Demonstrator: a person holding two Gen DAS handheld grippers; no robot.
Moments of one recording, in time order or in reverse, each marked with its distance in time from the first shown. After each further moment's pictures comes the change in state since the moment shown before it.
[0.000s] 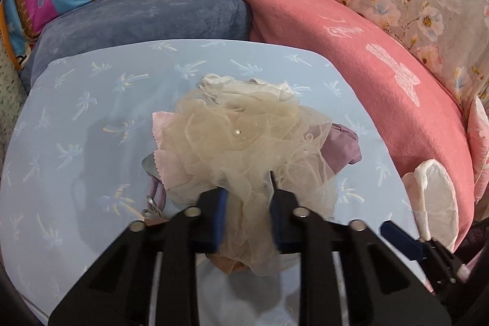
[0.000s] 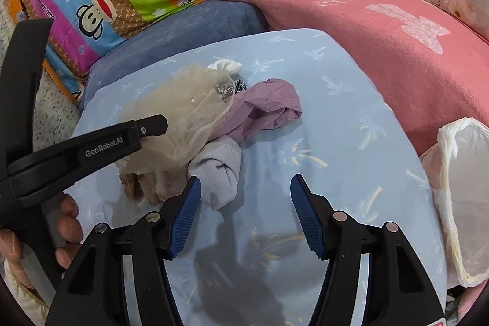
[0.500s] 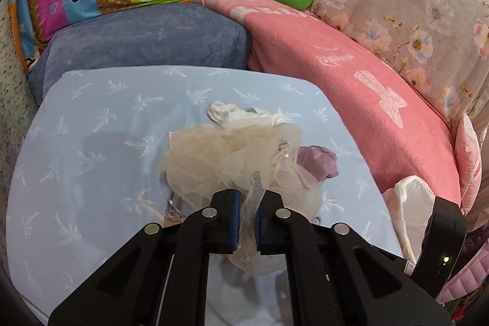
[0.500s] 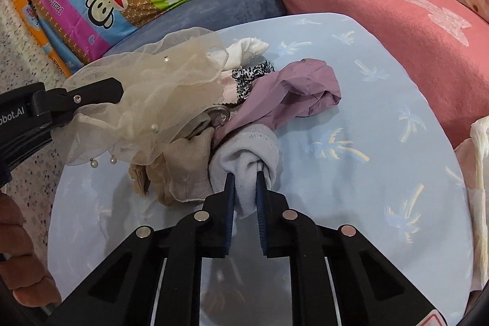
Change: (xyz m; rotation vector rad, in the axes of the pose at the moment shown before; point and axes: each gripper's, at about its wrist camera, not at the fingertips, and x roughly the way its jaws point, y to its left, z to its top) left arm -0.048 0.001 0.003 -0.016 -0.106 -0.024; right arm 0.014 0.013 -0.001 0.005 0.016 0.060
